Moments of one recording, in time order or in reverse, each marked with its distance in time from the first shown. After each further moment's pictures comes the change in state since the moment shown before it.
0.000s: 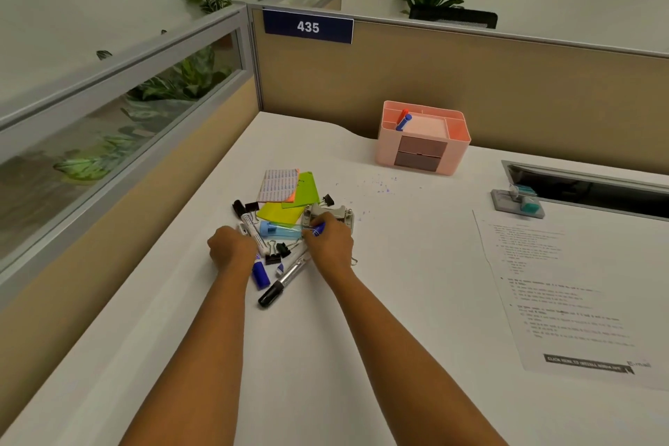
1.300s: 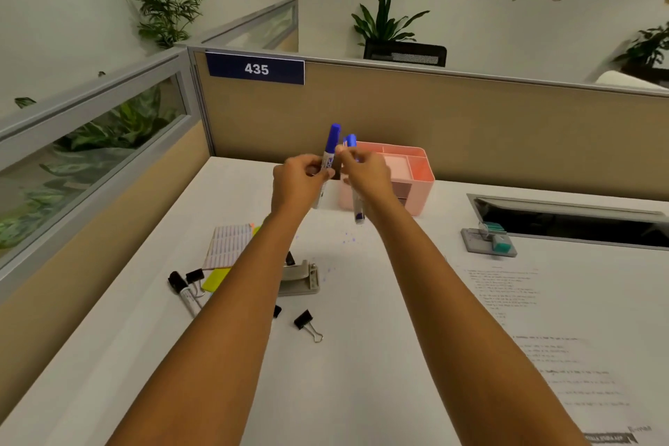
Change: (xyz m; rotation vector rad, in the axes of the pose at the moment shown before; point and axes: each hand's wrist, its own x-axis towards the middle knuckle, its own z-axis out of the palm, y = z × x) left_hand -0.034 0.207 0.038 -0.309 -0.196 0.809; right_hand 0.126 -0.064 -0.151 0.362 0.181 -0.111
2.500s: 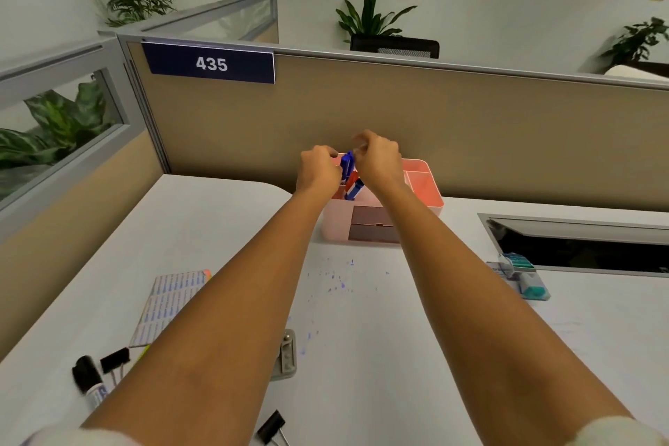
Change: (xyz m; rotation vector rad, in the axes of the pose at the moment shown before) left_hand 0.127 -0.008 0.109 0.164 -0.111 -0.103; right_hand 0.163 0.058 -0.008 -0.581 0.114 -0.119
